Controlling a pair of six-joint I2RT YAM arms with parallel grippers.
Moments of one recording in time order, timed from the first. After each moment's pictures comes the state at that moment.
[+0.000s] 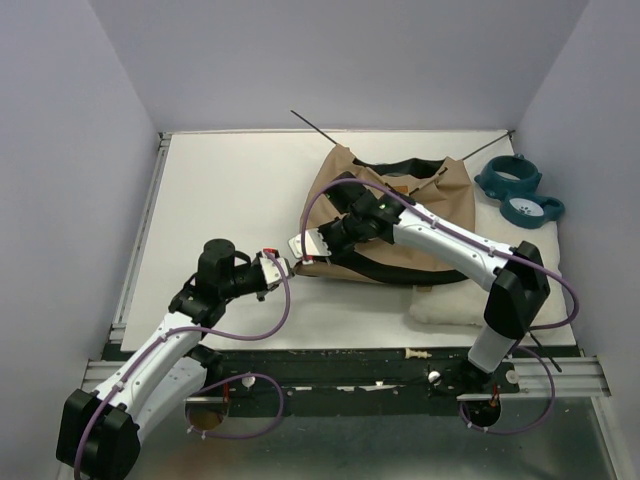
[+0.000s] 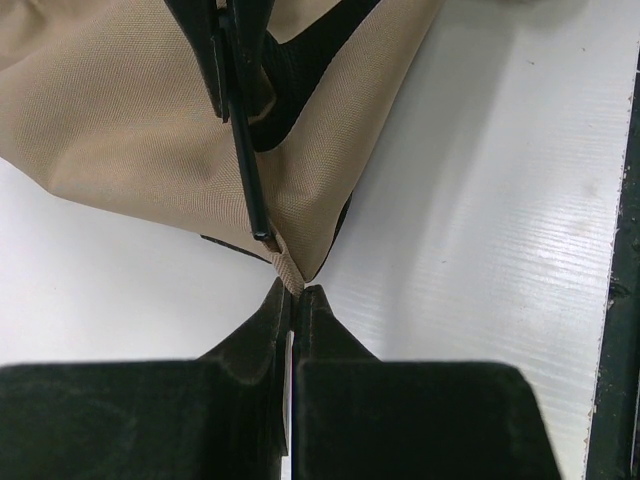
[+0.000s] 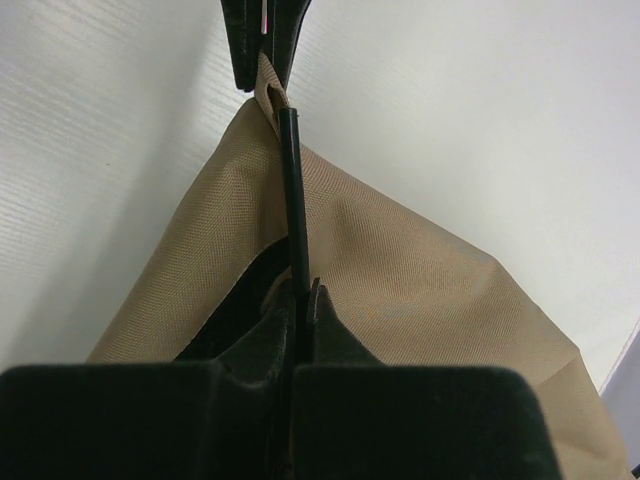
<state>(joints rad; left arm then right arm) -0.41 0.78 0.40 -0.04 0.72 0.55 0.85 1.72 1.50 -0.77 -0.44 -1.23</state>
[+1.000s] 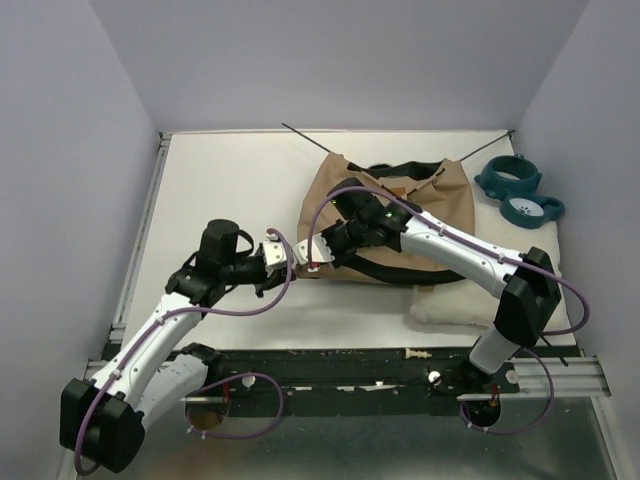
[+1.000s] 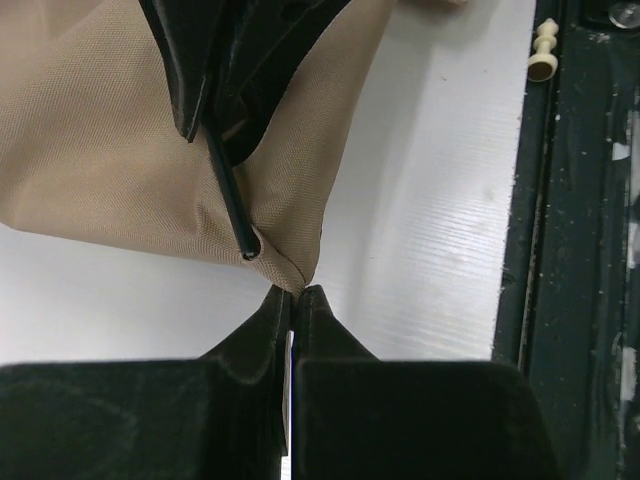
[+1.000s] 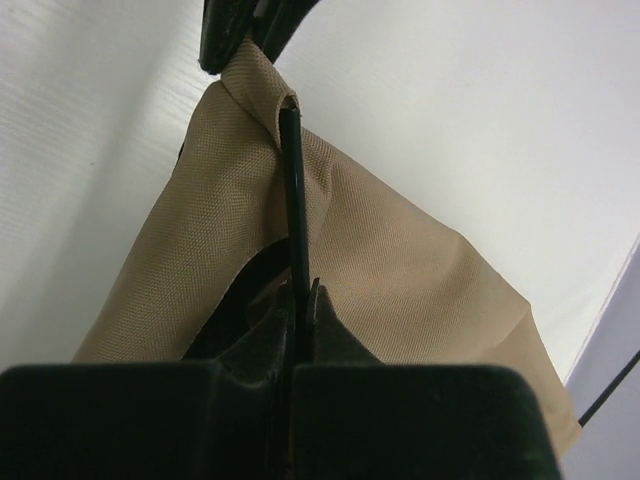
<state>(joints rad) -0.40 0.86 0.58 -0.29 0.82 0.51 0.87 1.67 1.43 -0.69 -0.41 -1.26</state>
